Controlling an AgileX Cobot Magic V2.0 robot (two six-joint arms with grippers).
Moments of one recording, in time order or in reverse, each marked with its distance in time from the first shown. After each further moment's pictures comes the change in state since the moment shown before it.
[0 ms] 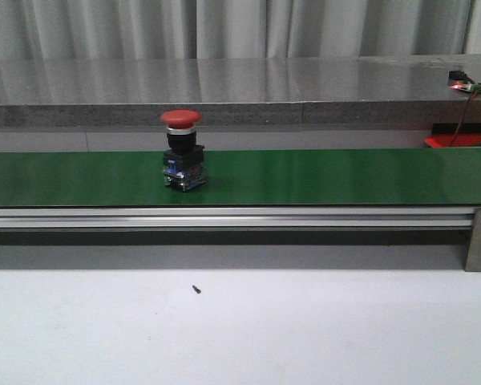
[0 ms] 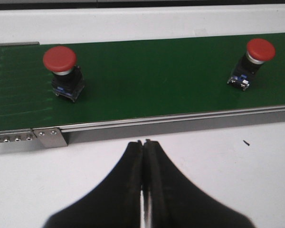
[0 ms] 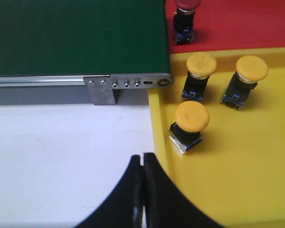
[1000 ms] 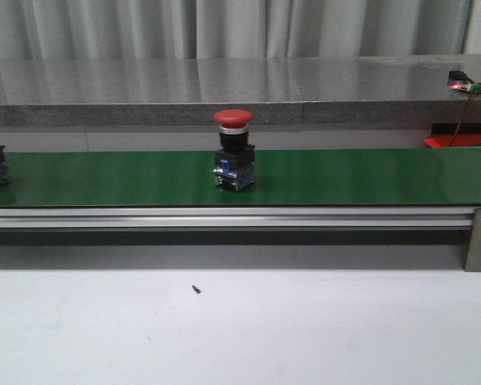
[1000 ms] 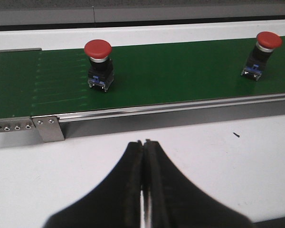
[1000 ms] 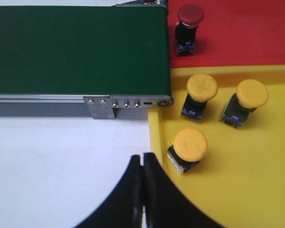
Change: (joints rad) left arm -0.001 -0.343 0.191 -0.008 0.012 0.001; right arm 0.000 0.249 -0.176 0.005 0.004 -0.033
